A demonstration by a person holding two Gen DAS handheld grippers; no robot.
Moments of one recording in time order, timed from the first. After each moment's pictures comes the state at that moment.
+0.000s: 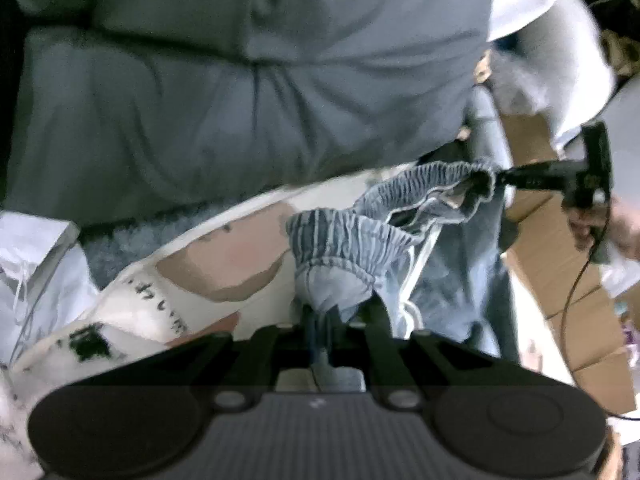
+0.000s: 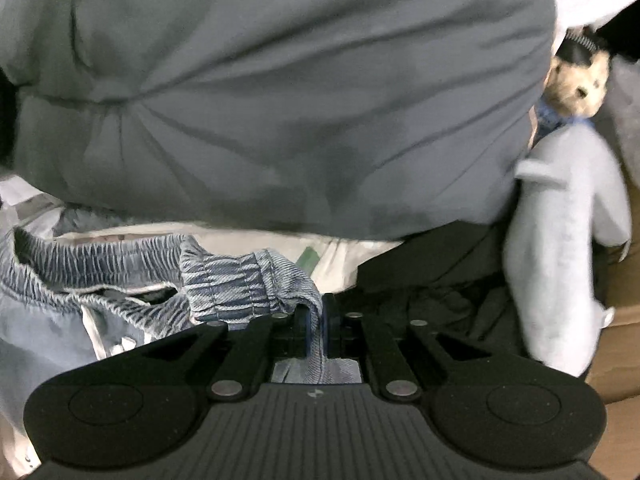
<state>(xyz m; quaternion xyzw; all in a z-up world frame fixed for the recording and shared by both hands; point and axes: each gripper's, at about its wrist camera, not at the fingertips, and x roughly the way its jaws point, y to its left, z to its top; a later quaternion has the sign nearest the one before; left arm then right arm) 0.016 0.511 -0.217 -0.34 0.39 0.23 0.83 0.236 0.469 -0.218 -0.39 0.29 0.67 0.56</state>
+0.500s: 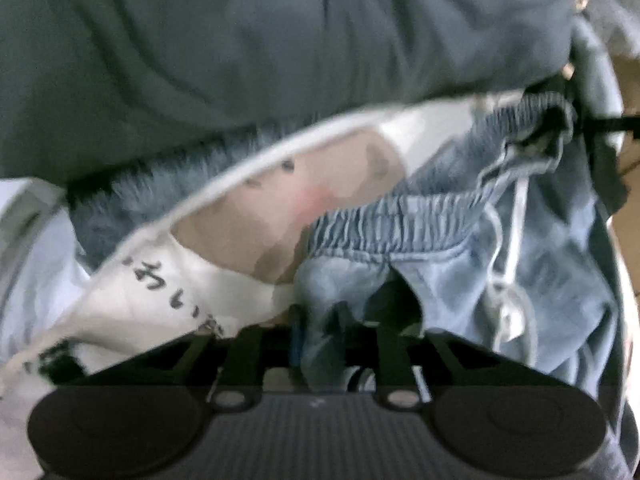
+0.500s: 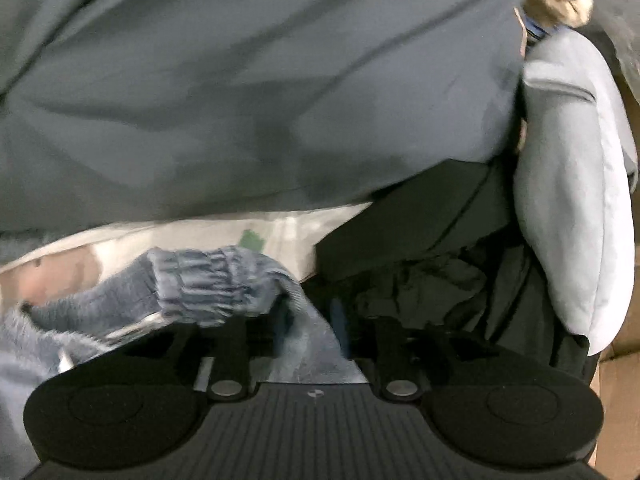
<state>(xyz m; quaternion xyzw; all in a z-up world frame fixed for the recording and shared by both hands) 0.061 0.542 -0.324 -0.32 0.49 0.26 0.77 0.251 0.515 -0.292 -0.38 0.35 0.58 0.63</state>
